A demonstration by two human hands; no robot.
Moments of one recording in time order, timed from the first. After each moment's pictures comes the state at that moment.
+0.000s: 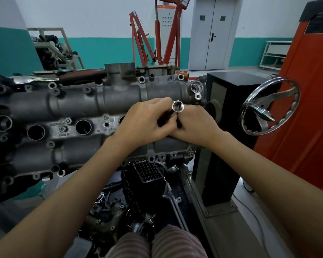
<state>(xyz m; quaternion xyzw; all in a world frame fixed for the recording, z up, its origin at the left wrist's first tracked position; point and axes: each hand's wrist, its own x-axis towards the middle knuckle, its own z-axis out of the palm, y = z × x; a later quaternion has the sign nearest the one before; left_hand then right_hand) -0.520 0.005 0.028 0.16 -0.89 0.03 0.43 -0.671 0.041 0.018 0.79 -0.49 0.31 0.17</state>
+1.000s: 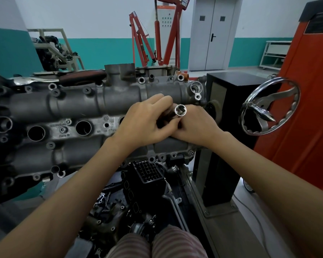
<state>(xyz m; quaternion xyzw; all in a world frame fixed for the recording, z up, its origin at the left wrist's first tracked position) -0.519 0.006 0.029 0.14 -0.88 0.05 0.44 -0.673 0.039 0.019 0.79 -0.52 0.29 0.15</state>
